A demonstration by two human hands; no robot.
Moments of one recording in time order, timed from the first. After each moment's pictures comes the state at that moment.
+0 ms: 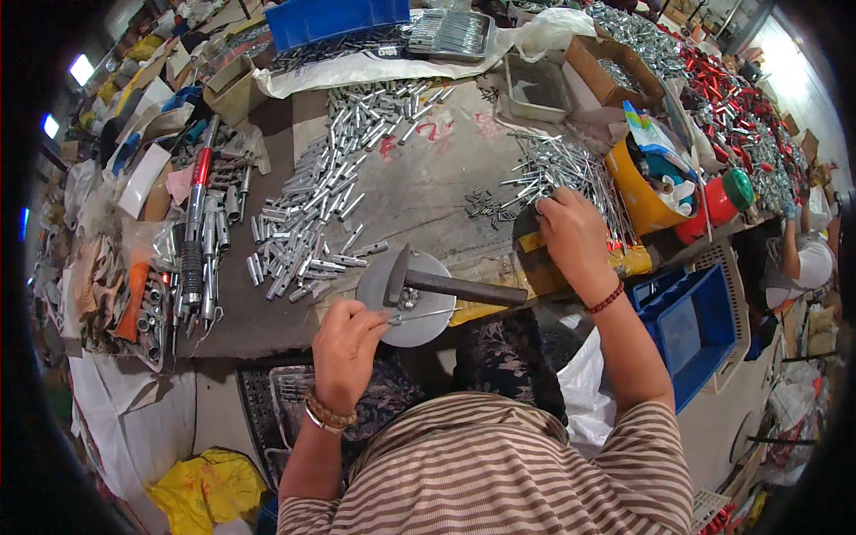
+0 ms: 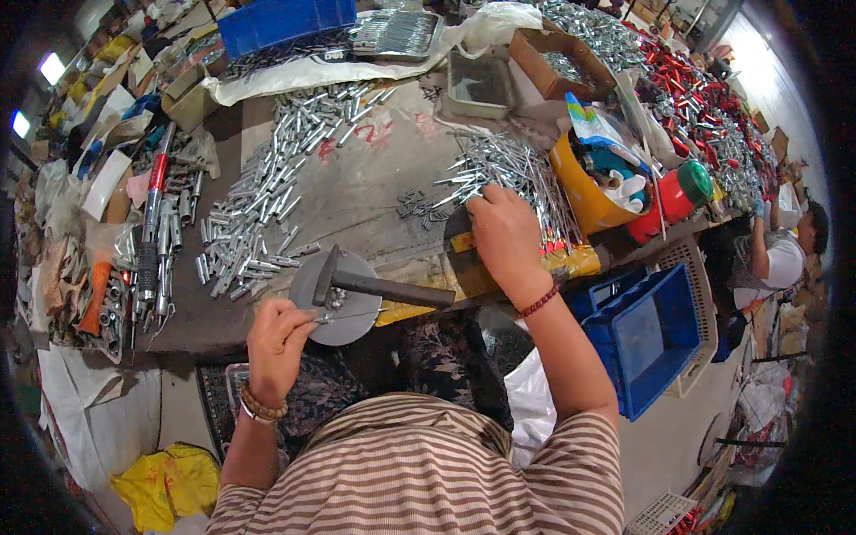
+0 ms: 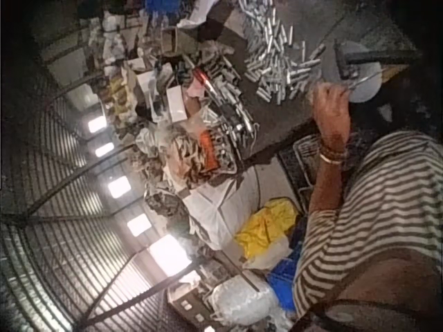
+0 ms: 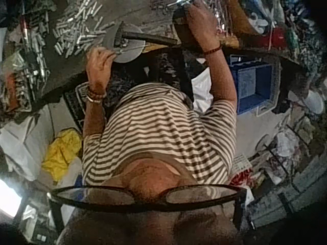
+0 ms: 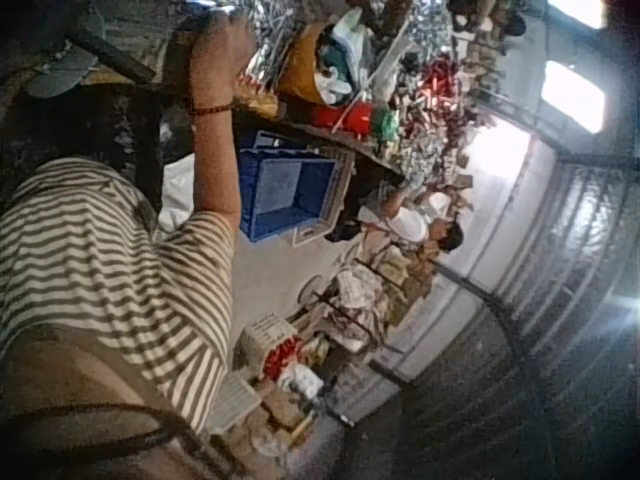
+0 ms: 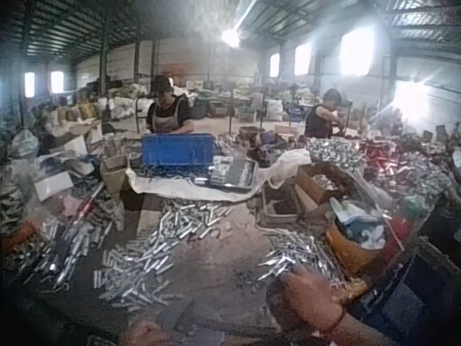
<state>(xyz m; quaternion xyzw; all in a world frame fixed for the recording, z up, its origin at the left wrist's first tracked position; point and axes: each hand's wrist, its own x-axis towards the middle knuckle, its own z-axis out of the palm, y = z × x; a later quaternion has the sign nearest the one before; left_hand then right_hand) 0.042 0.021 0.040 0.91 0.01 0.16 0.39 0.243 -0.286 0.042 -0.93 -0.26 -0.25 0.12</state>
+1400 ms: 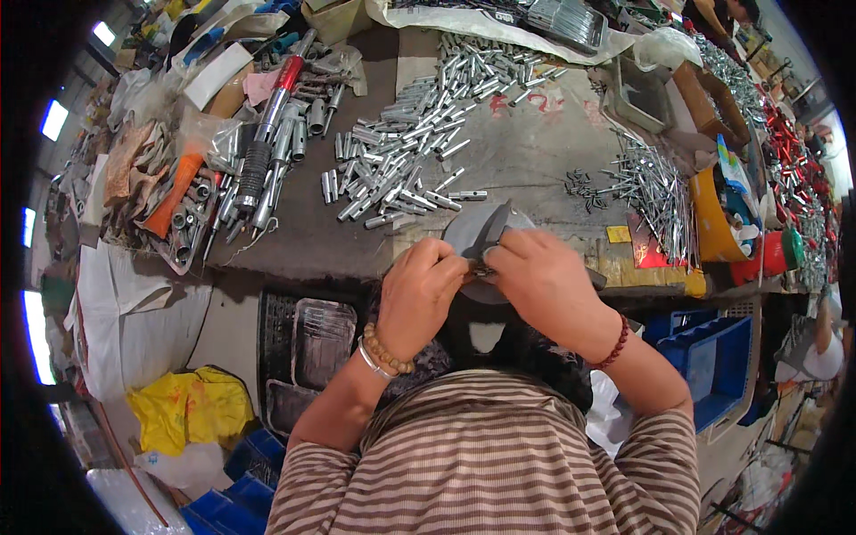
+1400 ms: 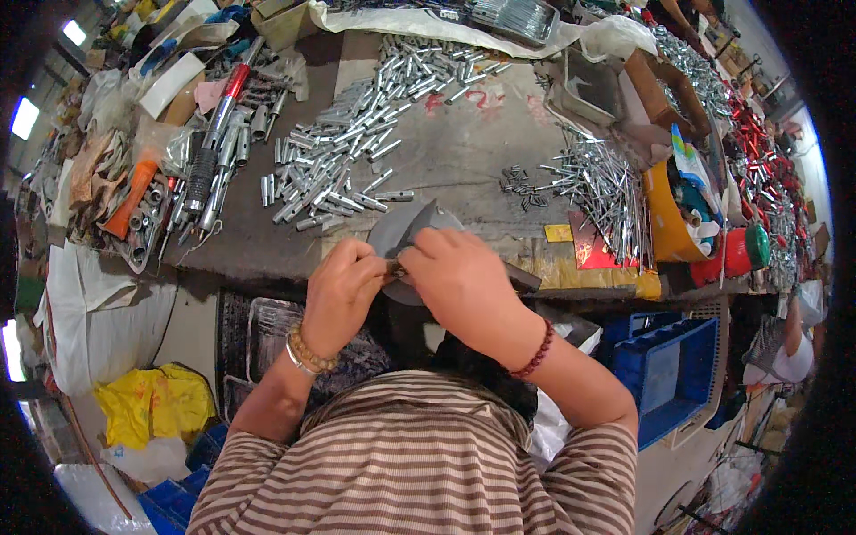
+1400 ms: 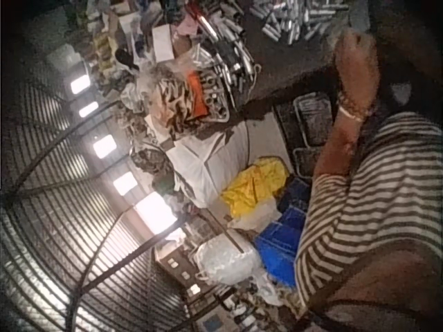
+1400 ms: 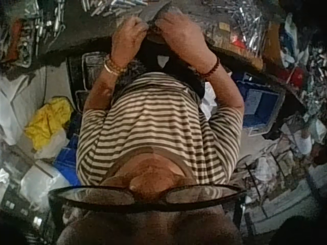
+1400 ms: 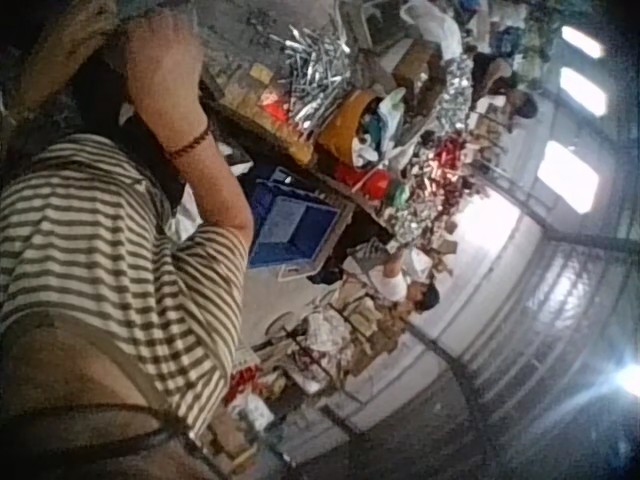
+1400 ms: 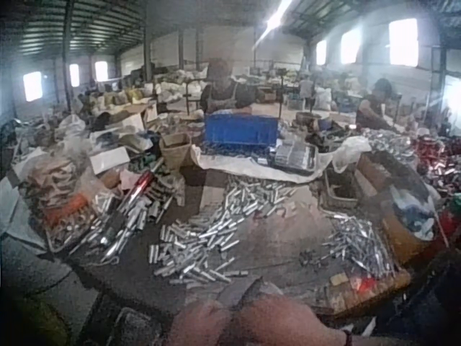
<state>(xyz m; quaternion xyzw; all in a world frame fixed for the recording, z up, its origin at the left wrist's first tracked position) 0.041 0.024 0.030 0.91 -0.02 0.22 0.34 0.144 -0.164 0.079 -0.82 -0.54 -0.05 0.19</state>
